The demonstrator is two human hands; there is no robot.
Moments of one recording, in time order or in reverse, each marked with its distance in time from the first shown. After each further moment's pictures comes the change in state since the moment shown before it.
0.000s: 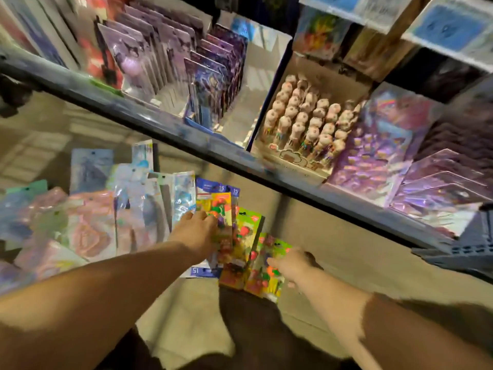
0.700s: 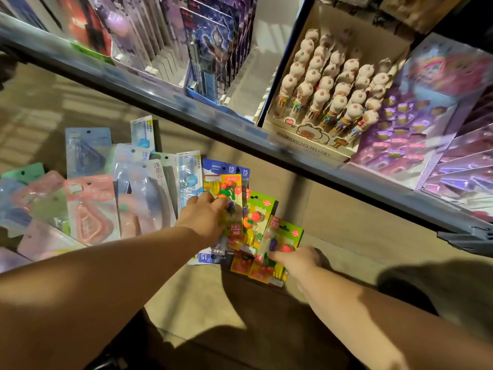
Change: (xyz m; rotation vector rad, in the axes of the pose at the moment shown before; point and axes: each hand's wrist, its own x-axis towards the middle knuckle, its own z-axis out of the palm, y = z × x) left_hand 0.014 -0.007 0.012 -0.090 0.007 -0.014; right_hand 0.013 0.014 0.046 0.260 0.053 0.149
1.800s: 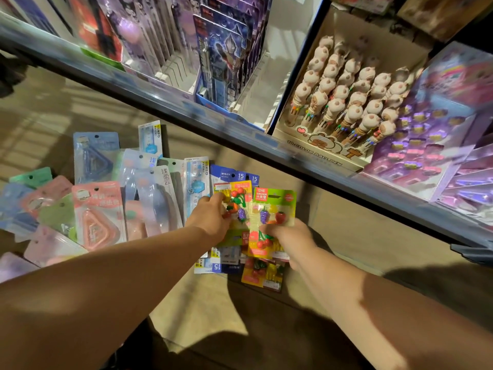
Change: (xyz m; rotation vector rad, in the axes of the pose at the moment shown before) left_hand 0.020 -0.003 -0.002 -0.487 0.066 -0.209; right_hand 0.002 -0.064 0.010 0.397 -0.228 -0.188
